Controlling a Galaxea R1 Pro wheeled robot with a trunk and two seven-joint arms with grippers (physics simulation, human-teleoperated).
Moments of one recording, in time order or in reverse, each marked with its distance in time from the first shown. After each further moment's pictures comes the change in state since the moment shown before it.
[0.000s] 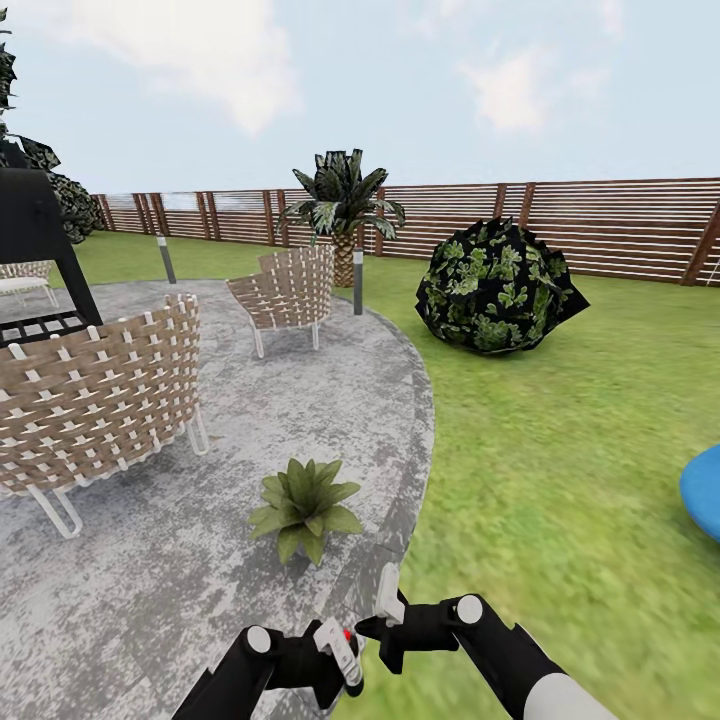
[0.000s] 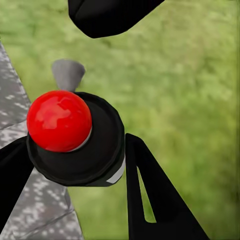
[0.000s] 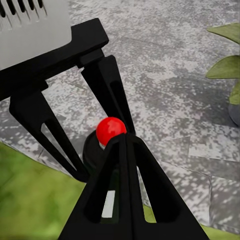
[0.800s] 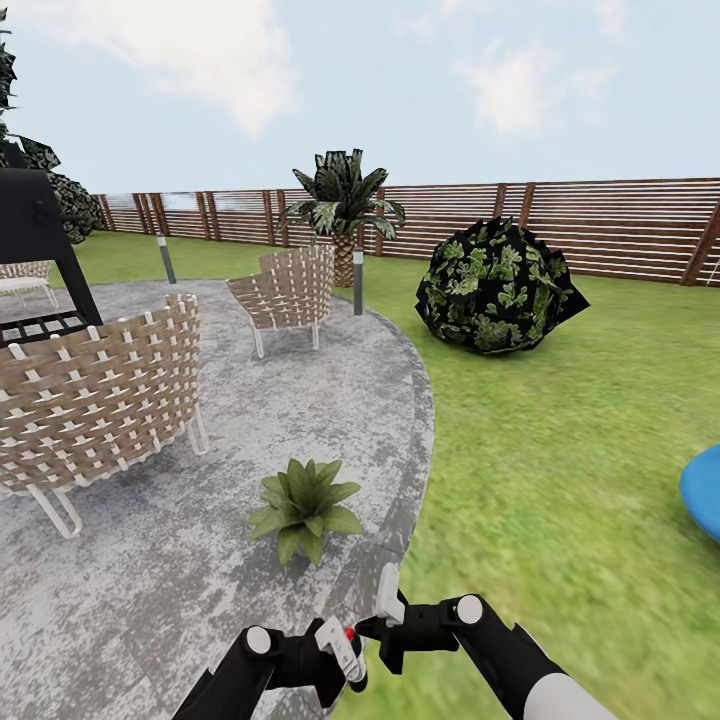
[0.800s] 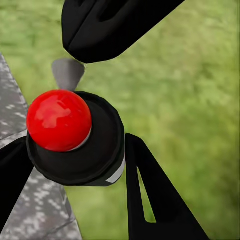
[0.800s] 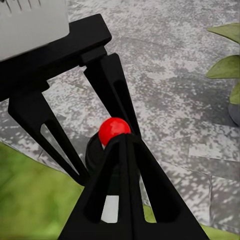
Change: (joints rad) left arm 0.000 -0.001 0.000 0.001 0.007 -0.036 -0.004; right arm 0.000 0.000 0.000 0.001 0.000 0.000 0.000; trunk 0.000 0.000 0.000
